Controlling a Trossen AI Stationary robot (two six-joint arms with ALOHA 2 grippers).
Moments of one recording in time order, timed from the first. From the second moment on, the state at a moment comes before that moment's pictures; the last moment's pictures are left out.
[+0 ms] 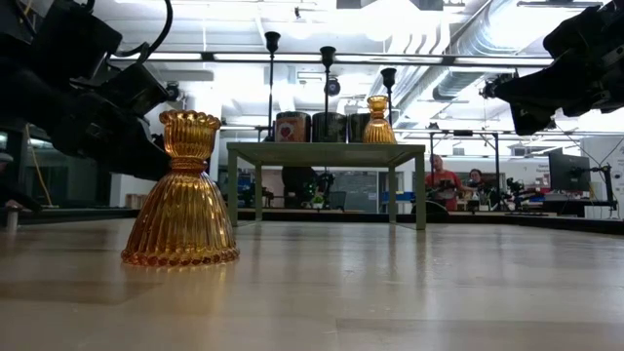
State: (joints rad) left arm -0.20 1.28 0.14 0.74 -0.28 -0.16; right arm 0.07 0.09 0.01 0.03 0.07 0.13
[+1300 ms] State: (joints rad) left arm -0.20 1.28 0.48 0.44 -0.44 -0.15; right arm 0.07 0.09 0.01 0.03 0.07 0.13
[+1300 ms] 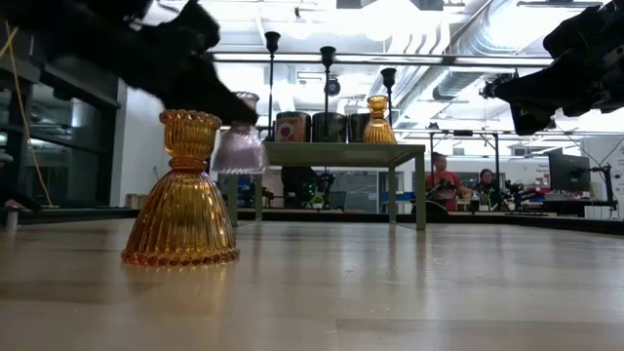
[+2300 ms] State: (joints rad) left arm 0.06 1.65 1.17 0.11 -0.74 -0.21; right arm 0.07 0.10 0.01 0.04 0.07 0.13
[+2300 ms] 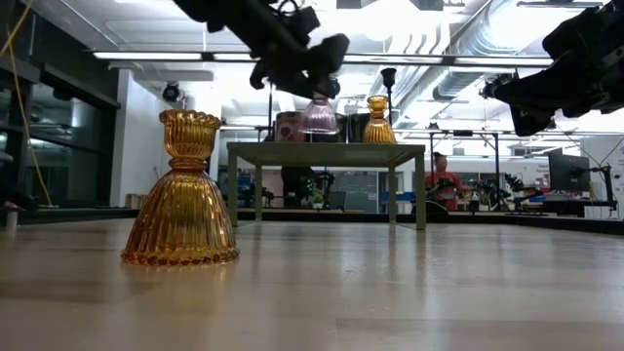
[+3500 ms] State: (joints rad) left arm 0.12 1.69 1.23 -0.06 -0.83 -0.46; right arm 0.07 0.10 0.01 0.04 0.07 0.13
